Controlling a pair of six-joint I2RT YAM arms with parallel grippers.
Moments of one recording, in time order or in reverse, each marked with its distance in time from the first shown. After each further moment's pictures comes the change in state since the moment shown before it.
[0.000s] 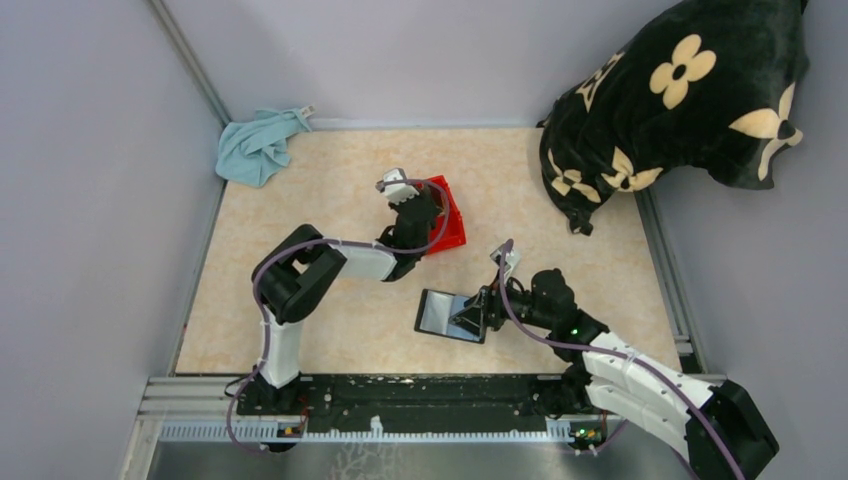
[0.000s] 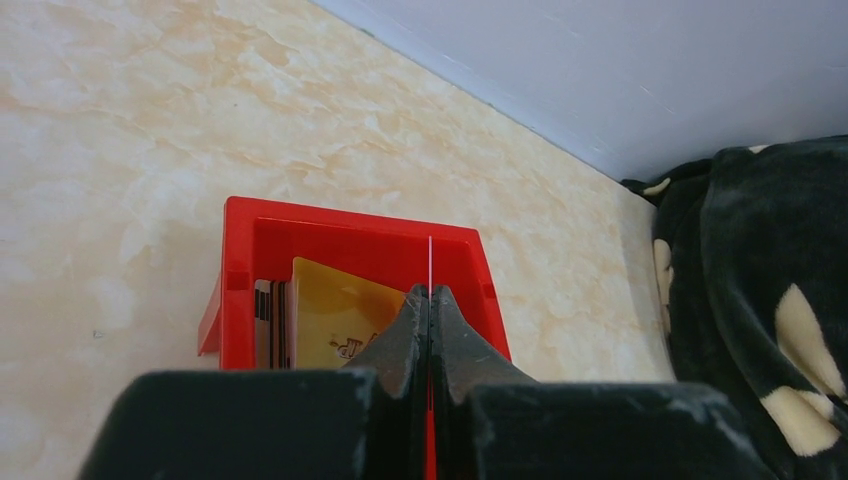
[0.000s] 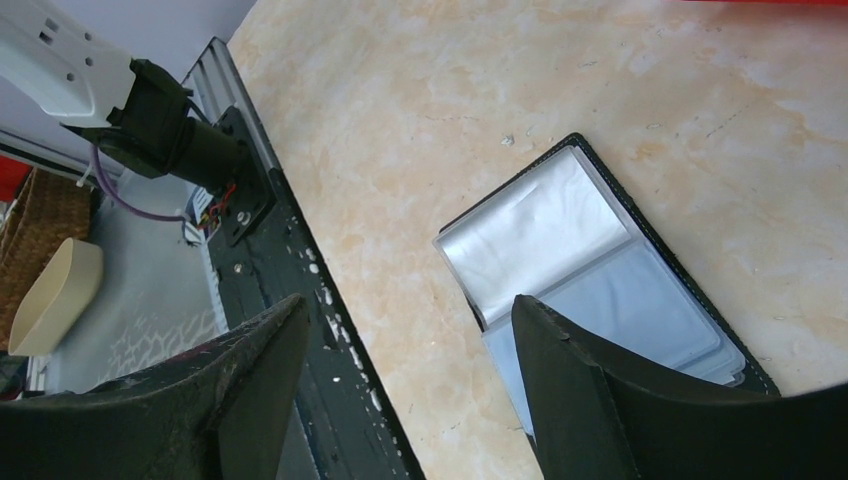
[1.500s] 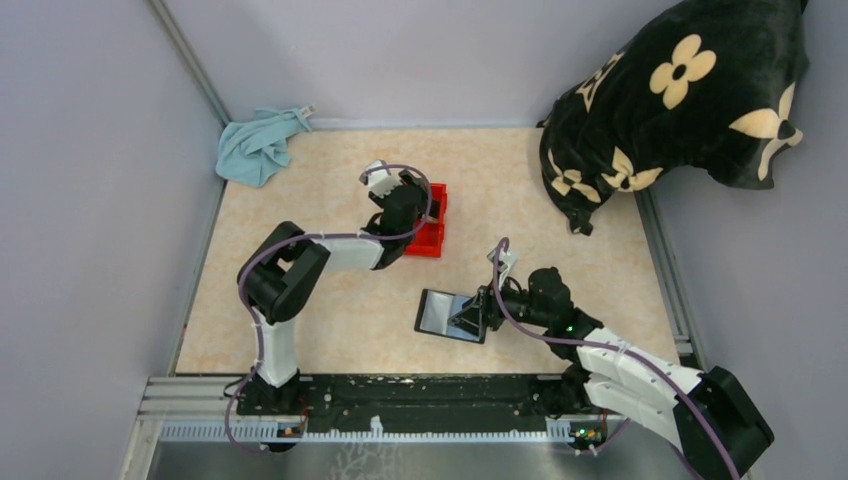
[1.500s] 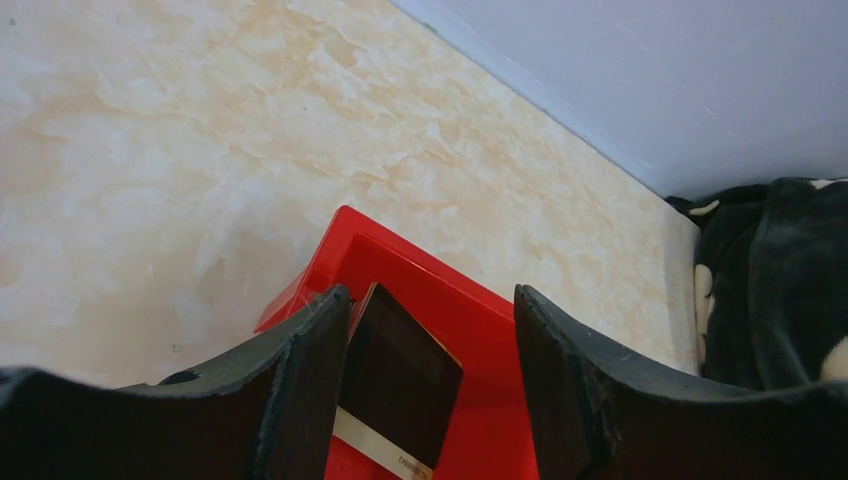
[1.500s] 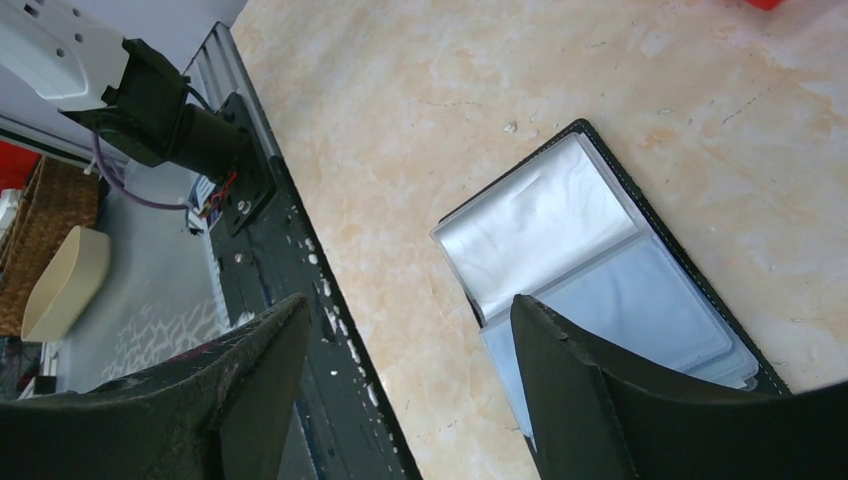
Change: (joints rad) left arm 0.087 -0.043 0.019 -0.206 0.049 -0.117; right arm -0.019 0.084 -0.013 0.076 -0.050 0.002
